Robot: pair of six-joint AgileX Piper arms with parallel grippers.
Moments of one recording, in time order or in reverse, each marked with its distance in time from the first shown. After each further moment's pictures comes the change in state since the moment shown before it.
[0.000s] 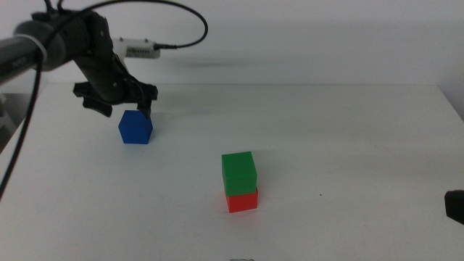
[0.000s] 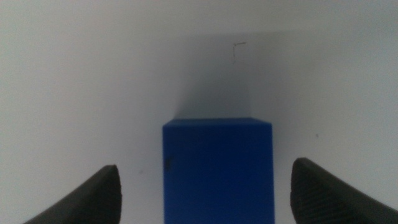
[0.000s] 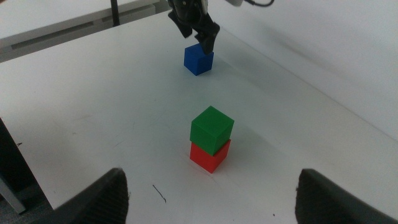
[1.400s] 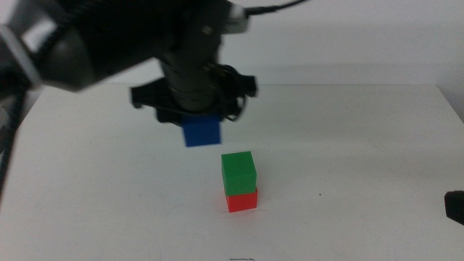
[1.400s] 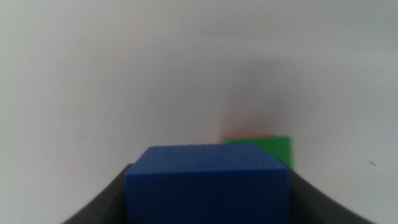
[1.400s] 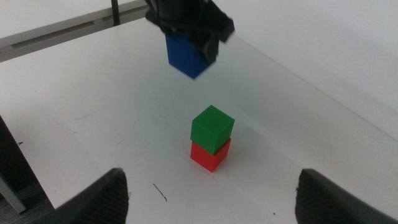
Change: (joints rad) left arm -0.628 -0.439 0.168 0.355 0.297 -0.880; right arm 0.000 0.000 0.000 0.000 0.001 0.000
